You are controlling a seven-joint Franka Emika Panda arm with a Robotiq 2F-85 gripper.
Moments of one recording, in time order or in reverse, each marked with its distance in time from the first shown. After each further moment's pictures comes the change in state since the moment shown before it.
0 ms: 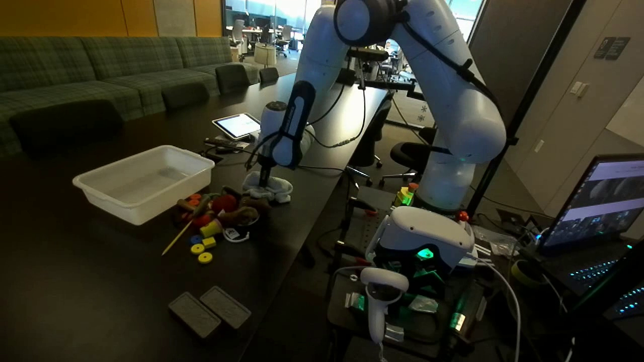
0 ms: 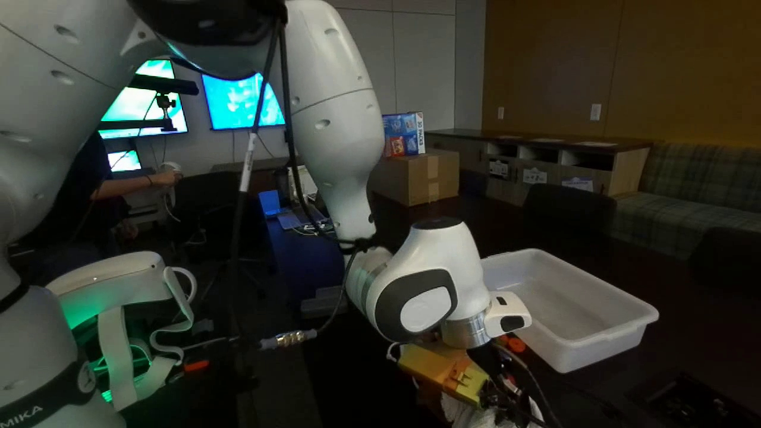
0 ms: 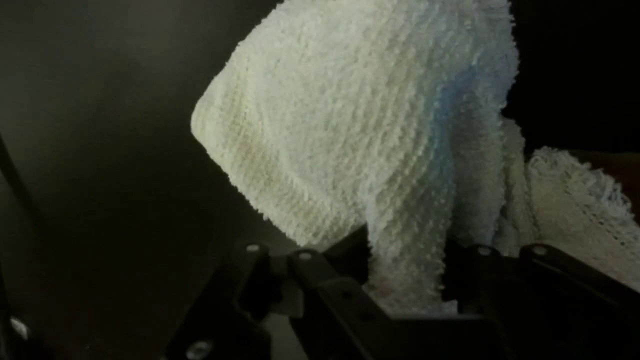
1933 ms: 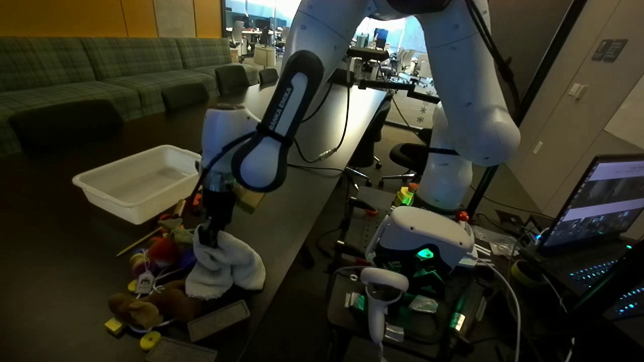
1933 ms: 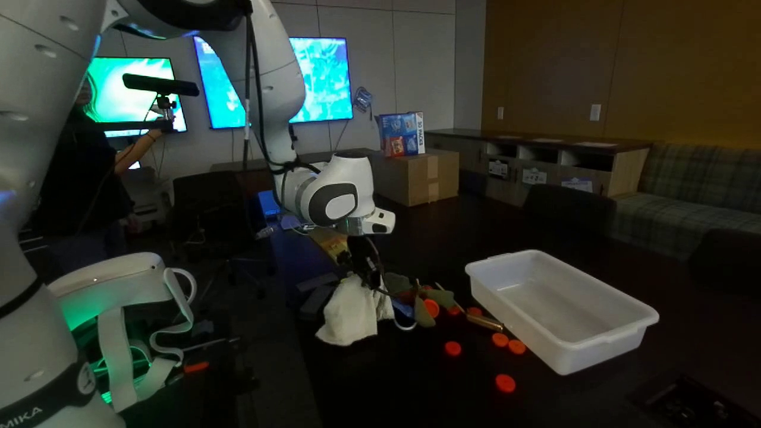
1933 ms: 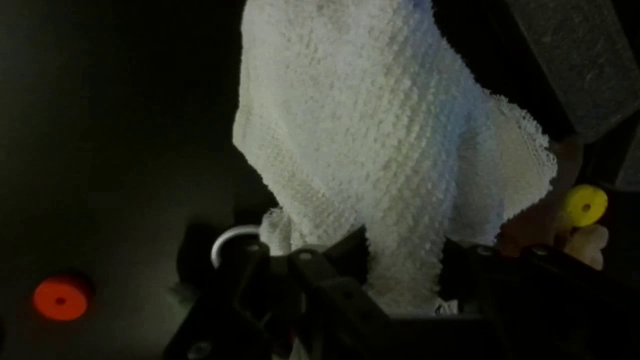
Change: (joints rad) arm 0.255 -0.216 0.392 -0.092 0.225 -0.237 0.468
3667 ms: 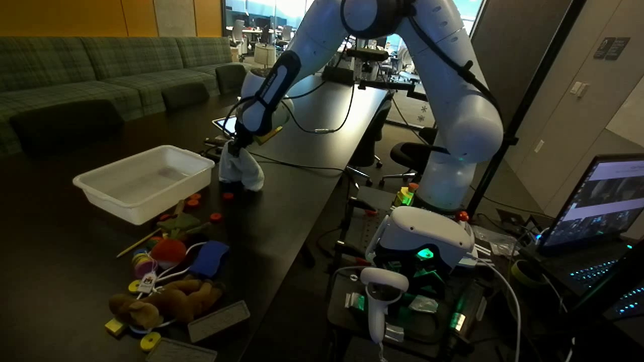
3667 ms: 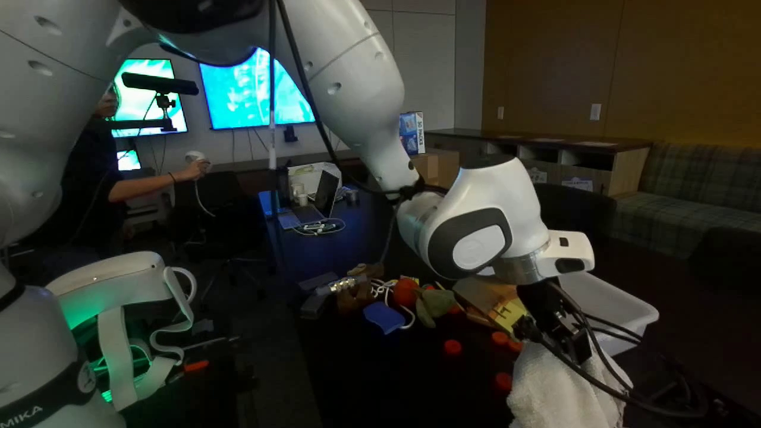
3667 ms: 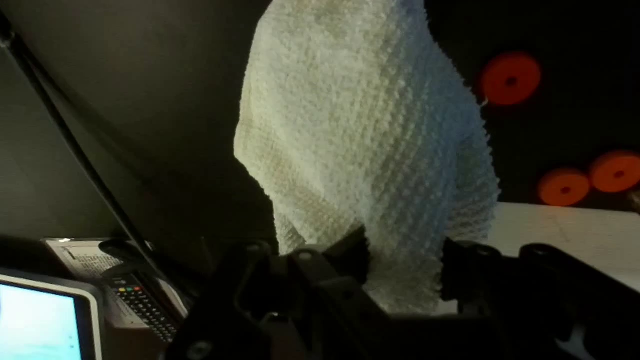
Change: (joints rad) arm -0.332 0.171 -0.298 0.332 -0.051 0.100 -0.257
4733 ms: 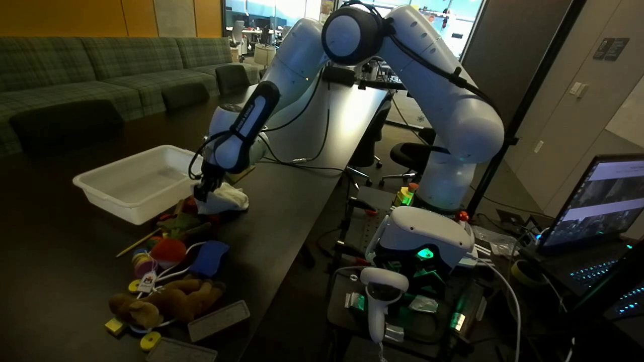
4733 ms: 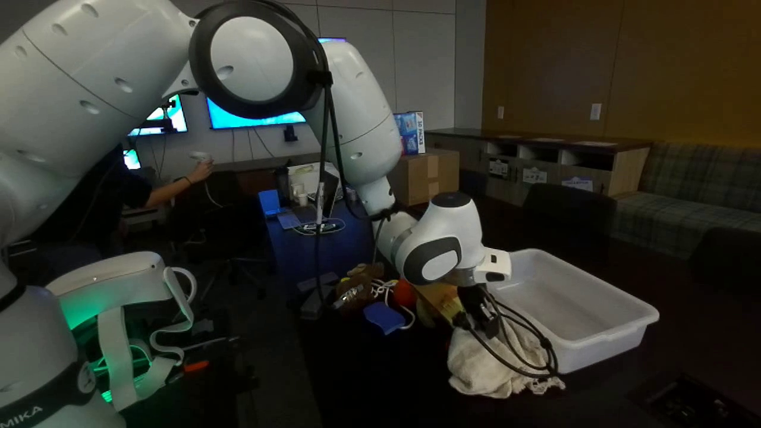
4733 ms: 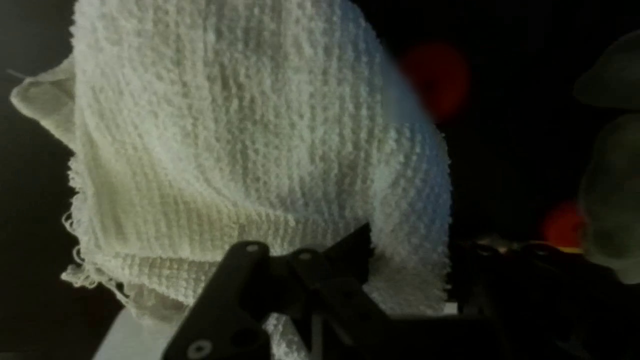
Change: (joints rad) arm 0.018 0.208 0.244 0.129 0.006 -0.003 0.048
